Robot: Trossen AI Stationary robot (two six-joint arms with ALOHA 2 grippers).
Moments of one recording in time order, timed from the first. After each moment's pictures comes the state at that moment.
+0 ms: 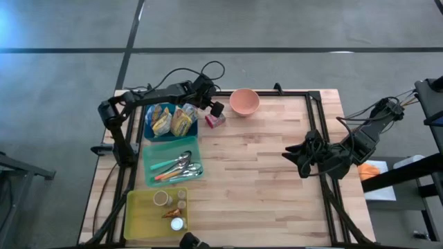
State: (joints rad) left arm 0.57 1.81 1.30 -0.41 0.08 -0.36; right arm 0.70 0.92 1.02 -0.90 0.81 1.30
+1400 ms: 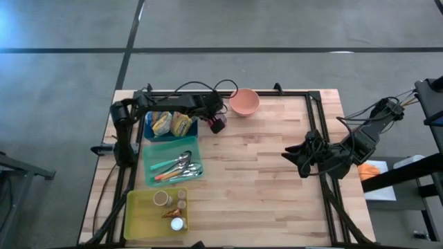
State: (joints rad) left arm 0.44 1.93 1.30 -0.47 -0.09 -0.12; right arm 0.70 0.92 1.02 -0.88 0.81 1.31
